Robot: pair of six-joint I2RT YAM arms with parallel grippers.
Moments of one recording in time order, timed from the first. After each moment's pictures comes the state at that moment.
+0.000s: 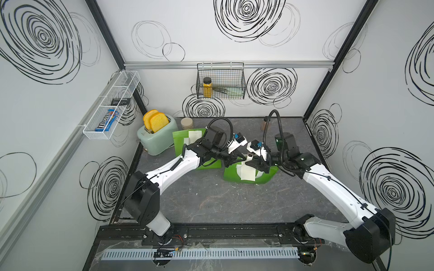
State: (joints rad) left arm -0.61 1.59 1.25 -0.30 0.80 0.18; right arm 0.45 1.16 1.01 -0.51 -0.62 -0.47
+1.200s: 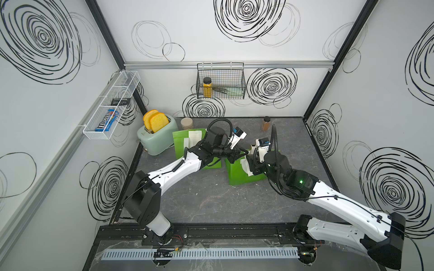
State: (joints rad) left arm -0.64 1.59 1.20 -0.08 0.66 -0.10; right arm 0.89 1.02 0.91 -0.37 0.44 0.39
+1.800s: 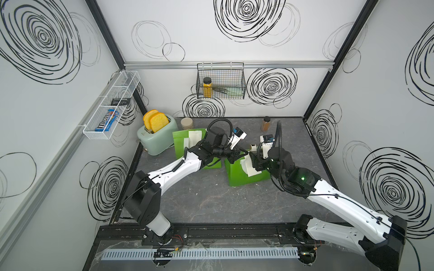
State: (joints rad) left arm -0.63 1.59 1.20 -0.09 0.67 -0.10; right arm 0.81 1.07 0.92 -0.36 0.35 0.38
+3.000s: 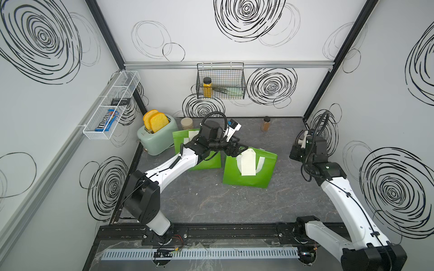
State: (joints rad) left arm -0.54 1.56 1.25 -0.07 0.62 -0.13; right arm 0.09 0.96 0.85 -0.61 0.11 0.36
